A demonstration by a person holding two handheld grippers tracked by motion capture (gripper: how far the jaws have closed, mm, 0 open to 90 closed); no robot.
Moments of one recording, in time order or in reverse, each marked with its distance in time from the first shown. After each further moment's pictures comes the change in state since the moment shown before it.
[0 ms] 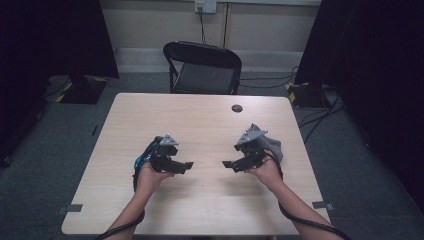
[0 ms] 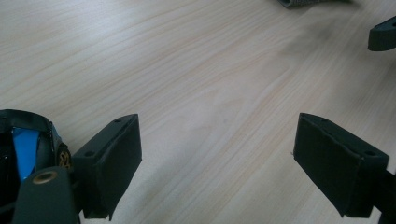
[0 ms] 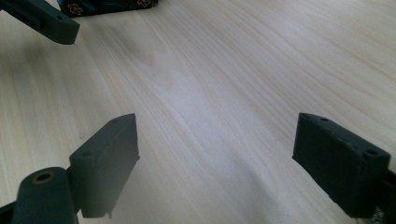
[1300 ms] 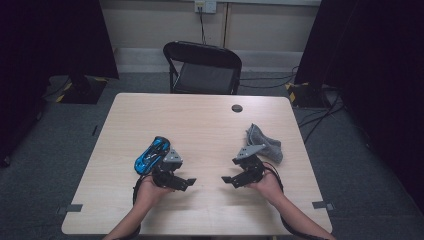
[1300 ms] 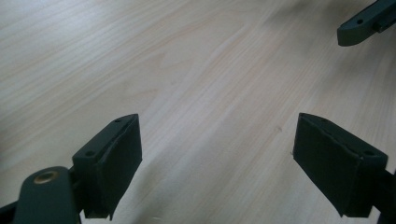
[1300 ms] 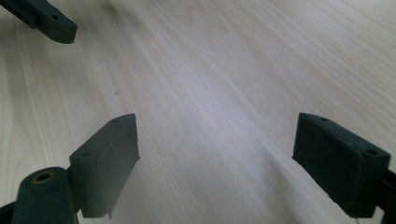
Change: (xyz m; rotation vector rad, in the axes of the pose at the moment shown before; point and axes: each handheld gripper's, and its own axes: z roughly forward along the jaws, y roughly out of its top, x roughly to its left) left arm -0.029 -0.028 0.002 0.033 -0.080 0.091; right arm 0.026 -0.031 0.005 0.031 0.054 -0.027
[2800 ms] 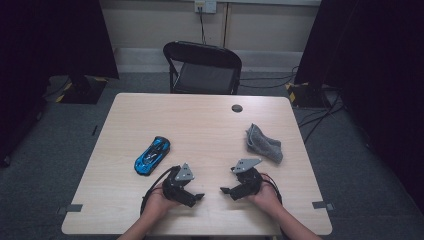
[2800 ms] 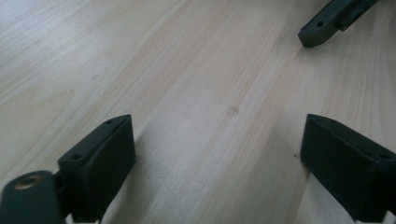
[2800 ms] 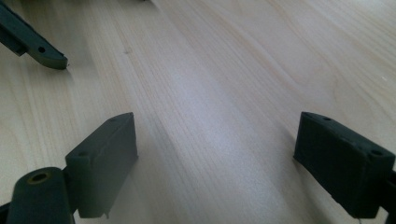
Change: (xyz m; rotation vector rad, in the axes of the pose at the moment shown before) left arm -0.030 -0.019 0.029 0.008 -0.024 0.183; right arm 0.020 -0.028 0.015 0.001 -0.029 -0.078
